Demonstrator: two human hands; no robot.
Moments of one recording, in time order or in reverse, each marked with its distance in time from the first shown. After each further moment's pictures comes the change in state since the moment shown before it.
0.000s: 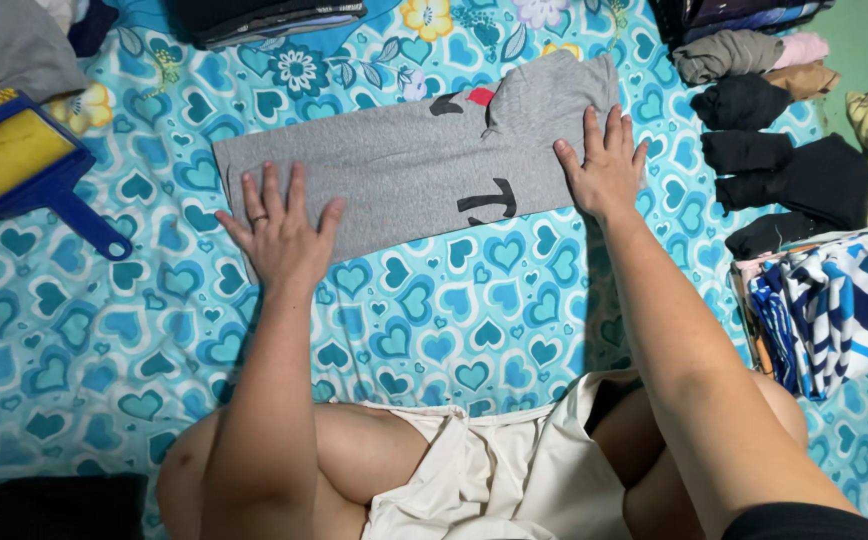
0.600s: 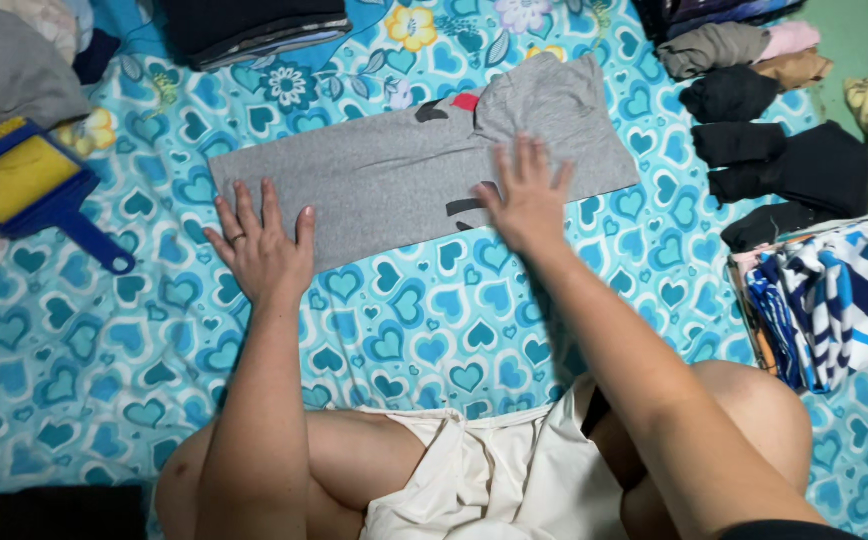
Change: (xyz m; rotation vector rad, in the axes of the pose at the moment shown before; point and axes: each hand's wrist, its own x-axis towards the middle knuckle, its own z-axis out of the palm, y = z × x) left_hand -0.006 -0.011 -0.001 -0.023 0.092 -0.052; right_hand -0.056 -0.082 0.019 -0.135 0.010 -0.229
